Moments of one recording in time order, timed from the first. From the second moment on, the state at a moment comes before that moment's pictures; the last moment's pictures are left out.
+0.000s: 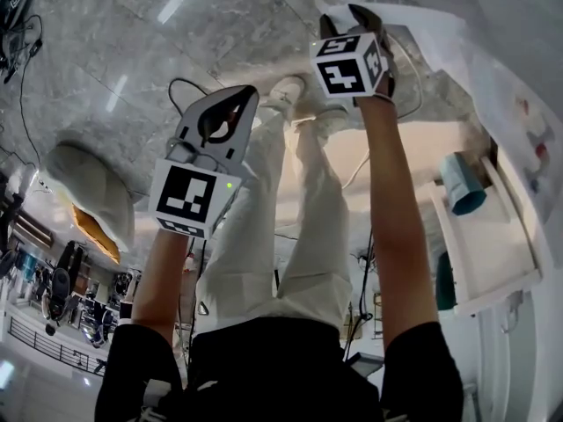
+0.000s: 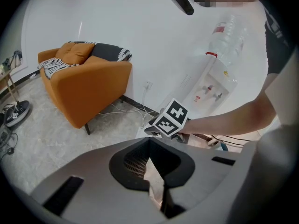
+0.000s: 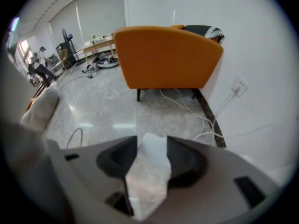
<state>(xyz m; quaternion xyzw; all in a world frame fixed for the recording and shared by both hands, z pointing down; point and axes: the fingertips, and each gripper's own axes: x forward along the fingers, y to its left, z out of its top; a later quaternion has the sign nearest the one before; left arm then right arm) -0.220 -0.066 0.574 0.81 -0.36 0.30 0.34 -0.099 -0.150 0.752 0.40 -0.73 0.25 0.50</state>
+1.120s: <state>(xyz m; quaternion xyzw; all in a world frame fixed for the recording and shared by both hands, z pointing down) -0.167 -0.036 0.574 0.84 -0.29 0.32 0.33 -0.071 -0.077 0.750 0.40 -0.73 0.26 0.49</state>
